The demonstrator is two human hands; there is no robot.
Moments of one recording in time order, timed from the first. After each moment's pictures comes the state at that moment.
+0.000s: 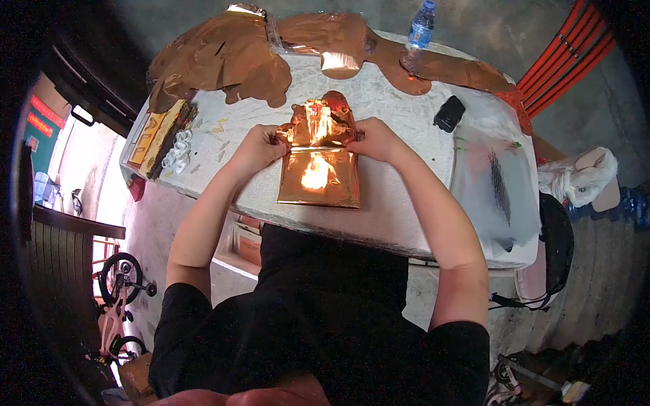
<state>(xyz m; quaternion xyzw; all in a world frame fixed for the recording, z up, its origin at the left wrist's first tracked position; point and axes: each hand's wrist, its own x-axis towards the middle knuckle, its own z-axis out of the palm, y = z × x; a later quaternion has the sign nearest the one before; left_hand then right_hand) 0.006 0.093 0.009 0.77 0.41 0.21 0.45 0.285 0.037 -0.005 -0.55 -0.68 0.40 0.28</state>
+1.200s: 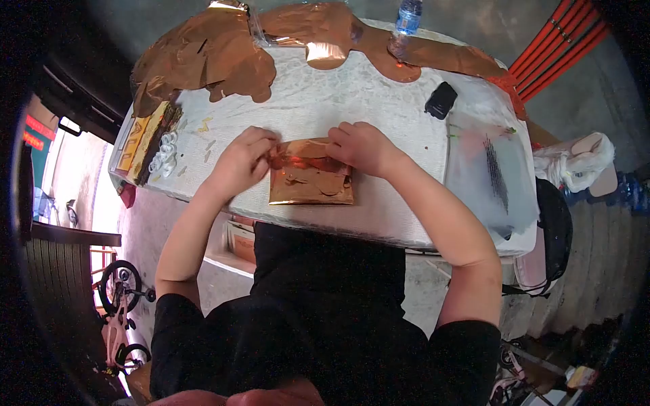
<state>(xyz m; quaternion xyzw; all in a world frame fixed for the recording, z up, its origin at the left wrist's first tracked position) -0.006 0.063 0.029 0.94 0.20 0.24 0.11 0.271 0.000 0.014 -0.38 -0.91 -0.12 0.10</state>
